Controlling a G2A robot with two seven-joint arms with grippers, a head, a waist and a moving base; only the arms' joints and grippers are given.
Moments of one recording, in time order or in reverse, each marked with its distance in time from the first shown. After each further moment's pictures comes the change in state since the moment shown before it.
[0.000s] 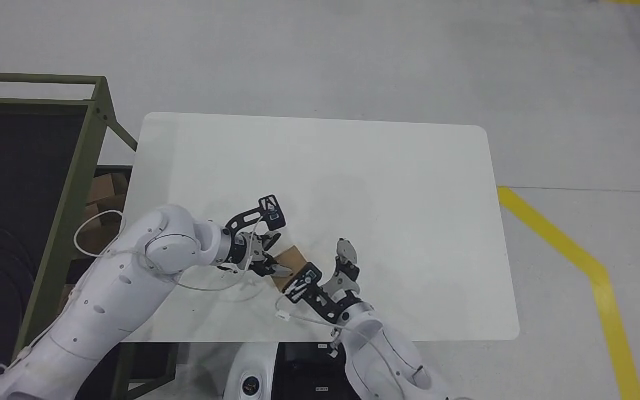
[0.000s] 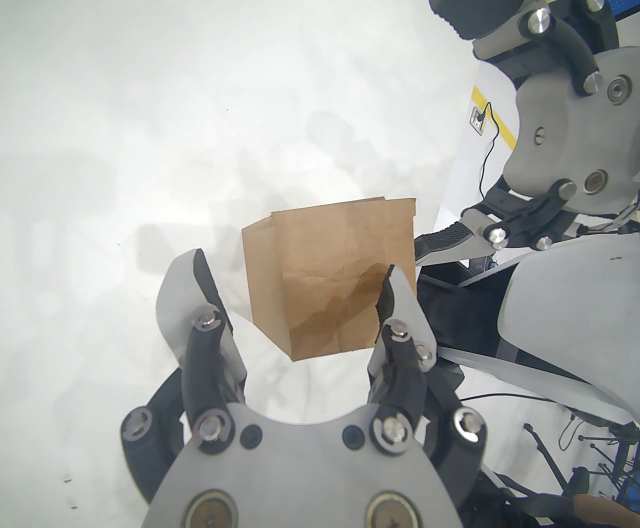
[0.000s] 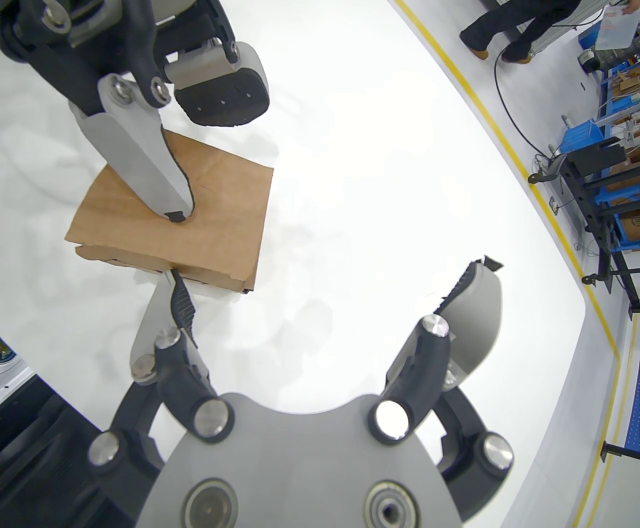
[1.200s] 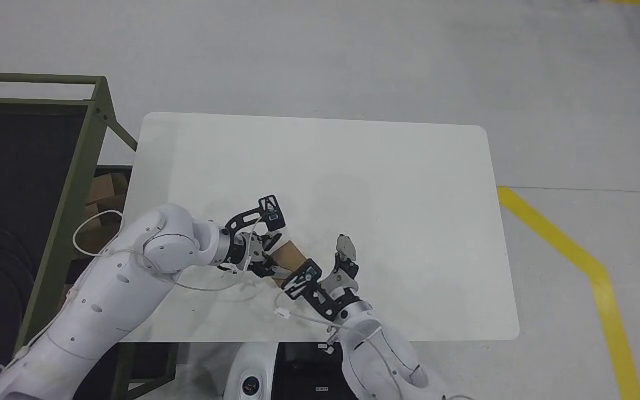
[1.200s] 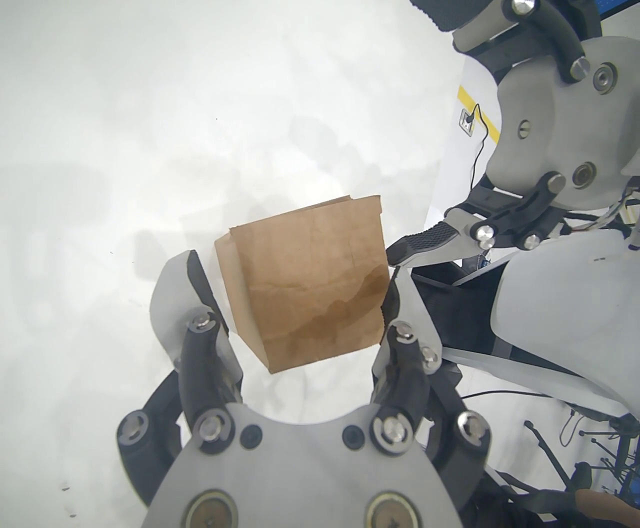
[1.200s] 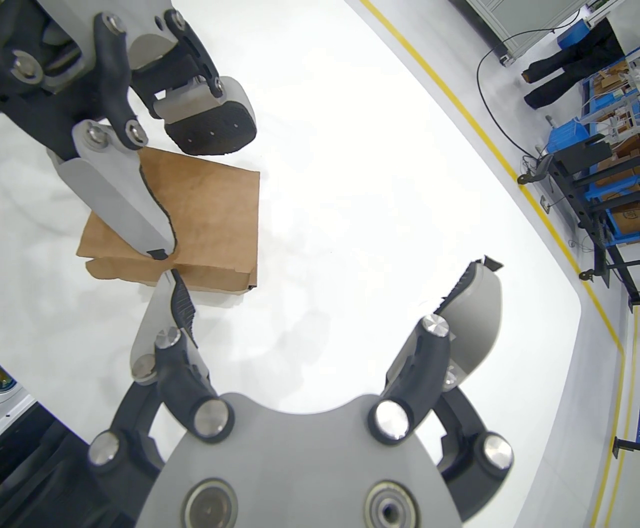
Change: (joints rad) left arm -0.003 0.009 0.002 0.003 -0.031 -0.031 0.007; right arm 0.023 0.001 -0.025 0.016 0.006 0.074 -0.030
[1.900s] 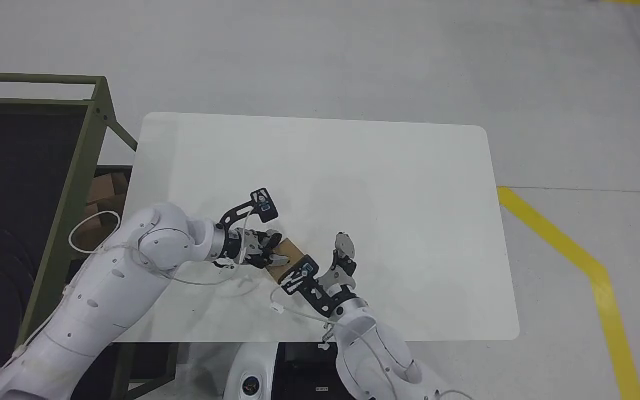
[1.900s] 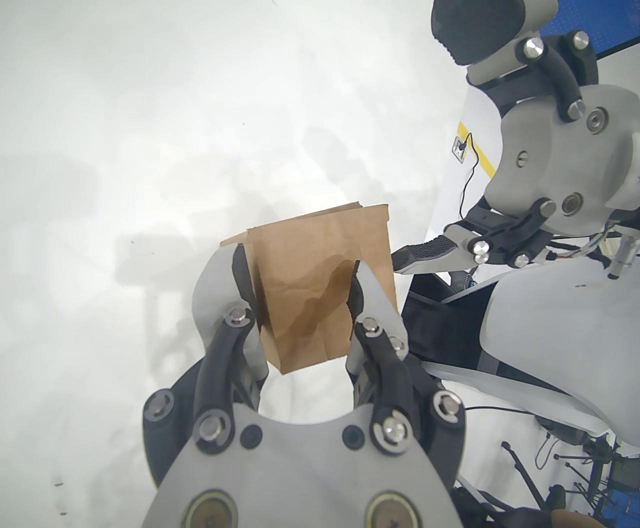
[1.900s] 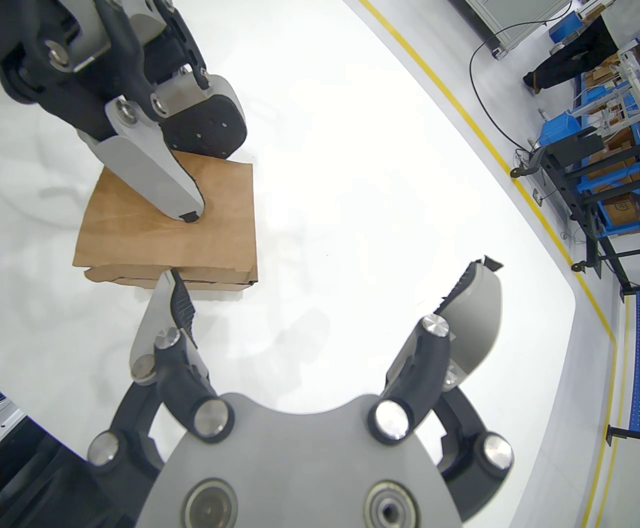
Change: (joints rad) left arm -0.004 0.003 -0.013 0.046 -0.047 0.035 0.025; right arm 0.038 -0.008 -0.031 0.023 0.001 0.047 0.030
